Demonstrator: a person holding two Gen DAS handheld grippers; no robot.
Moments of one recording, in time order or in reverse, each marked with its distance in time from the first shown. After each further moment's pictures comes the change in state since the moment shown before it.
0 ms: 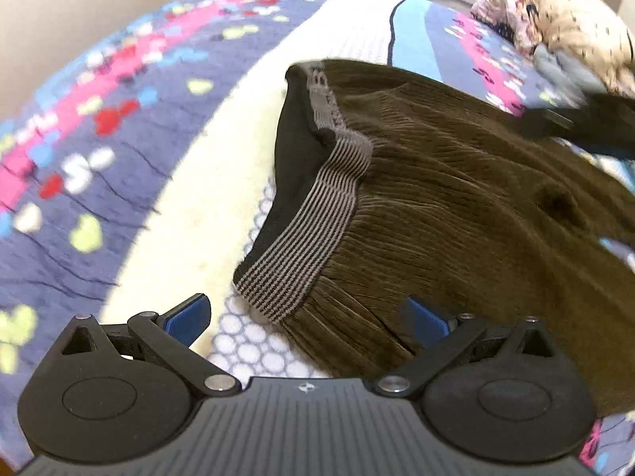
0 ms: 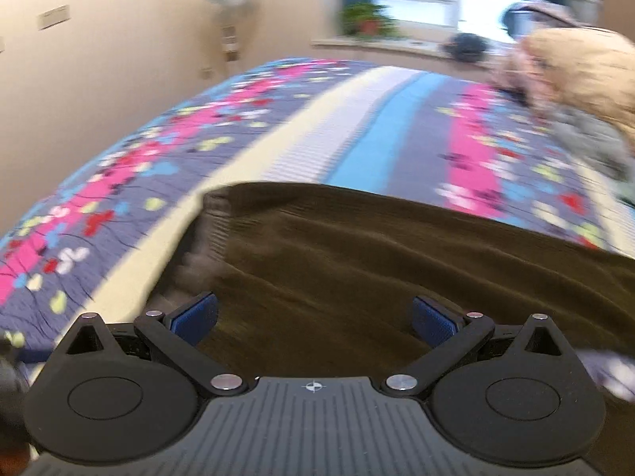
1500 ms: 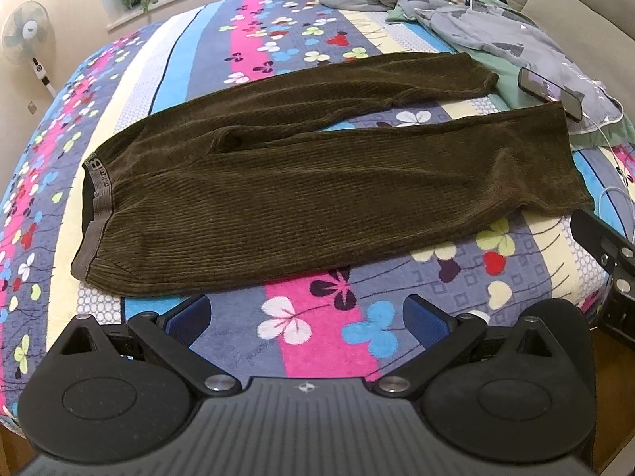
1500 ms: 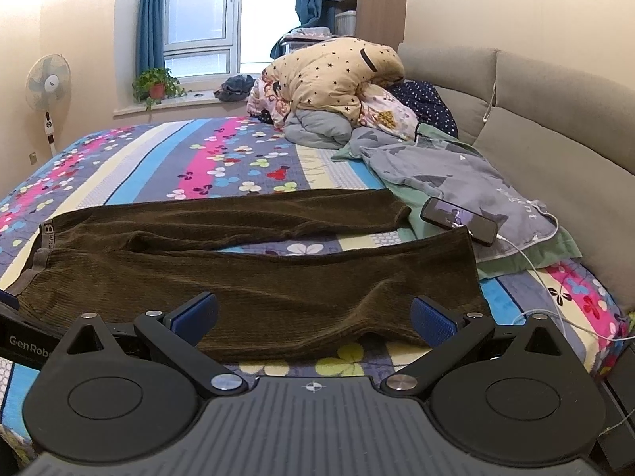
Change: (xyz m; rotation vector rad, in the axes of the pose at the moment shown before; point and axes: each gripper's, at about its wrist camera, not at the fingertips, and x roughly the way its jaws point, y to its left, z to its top) left arm -0.211 -0.298 -0.147 0.529 0.009 -0.074; right arm -0.370 -0.132 -0.236 0.316 -0.183 -0.563
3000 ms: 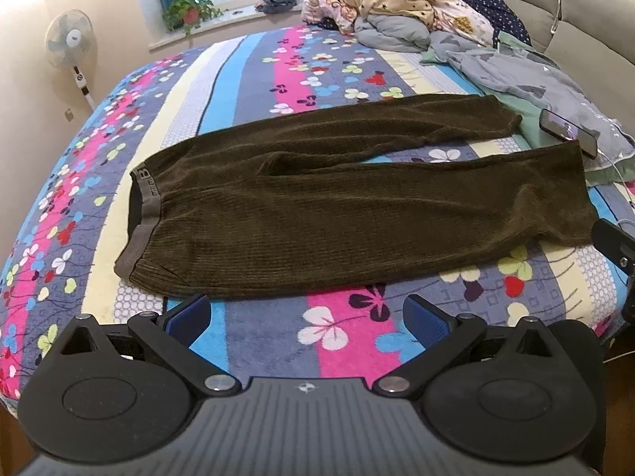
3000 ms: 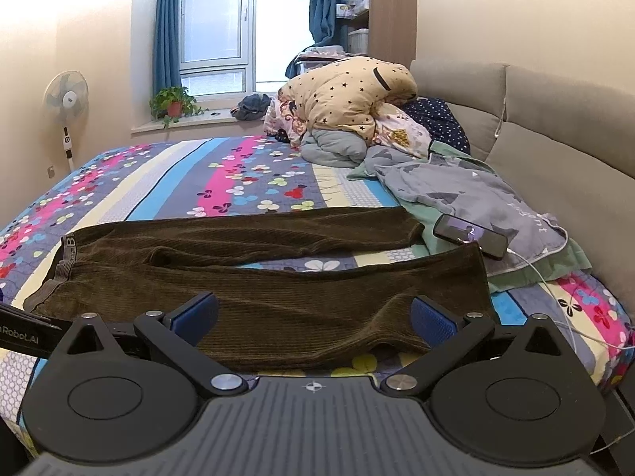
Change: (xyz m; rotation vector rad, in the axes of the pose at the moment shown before) left arm -0.045 0.029 -0.030 -0.065 -0.118 0.069; right arm -0.027 0.003 0.000 -0.001 -0.061 0.055
